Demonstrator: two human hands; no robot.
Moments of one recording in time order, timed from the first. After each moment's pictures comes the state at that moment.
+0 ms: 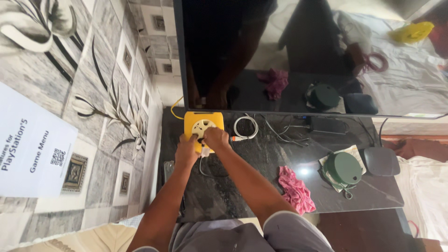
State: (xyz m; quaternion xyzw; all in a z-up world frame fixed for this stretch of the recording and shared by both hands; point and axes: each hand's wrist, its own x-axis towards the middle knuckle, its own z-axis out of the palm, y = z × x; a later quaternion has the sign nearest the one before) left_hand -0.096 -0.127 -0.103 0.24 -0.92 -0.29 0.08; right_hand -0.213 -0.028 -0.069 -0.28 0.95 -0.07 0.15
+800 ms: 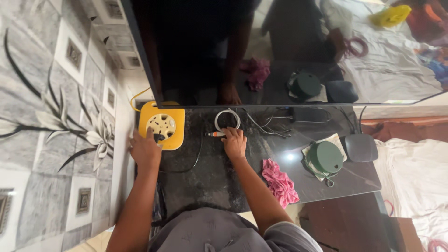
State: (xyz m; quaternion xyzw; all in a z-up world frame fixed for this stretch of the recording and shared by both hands) left_hand -0.080 -0.160 -0.071 0.34 -0.93 -0.07 0.10; right_hand -0.223 0.121 -0.103 -0.23 0.95 -0.21 -0.10
